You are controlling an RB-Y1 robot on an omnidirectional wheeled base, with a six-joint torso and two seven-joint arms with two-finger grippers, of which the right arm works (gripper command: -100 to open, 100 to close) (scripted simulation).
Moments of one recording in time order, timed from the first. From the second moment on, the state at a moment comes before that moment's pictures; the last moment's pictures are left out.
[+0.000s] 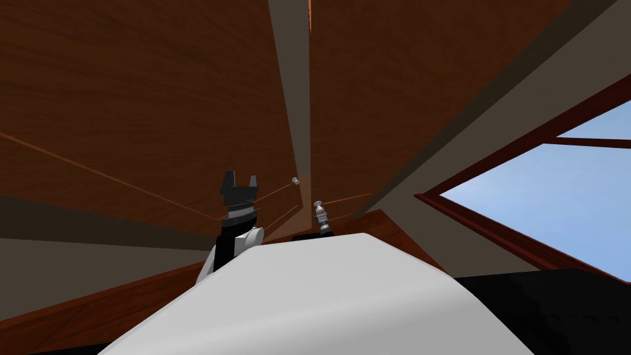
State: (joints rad) arm 0.15 -0.06 0.65 -0.97 -0.62 -0.88 -1.09
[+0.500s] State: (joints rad) arm 0.14 -0.06 0.65 -0.97 -0.62 -0.87 -1.09
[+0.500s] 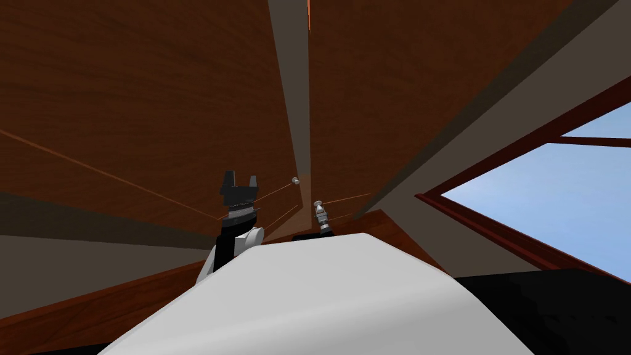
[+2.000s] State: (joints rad) arm 0.15 -0.05 0.39 -0.96 -0.76 -0.93 -1.03
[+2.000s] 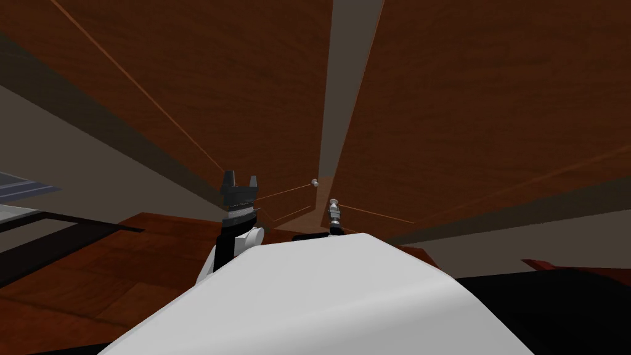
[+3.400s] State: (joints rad) arm 0.19 -0.05 0.22 -1.00 -0.86 -0.96 -1.00
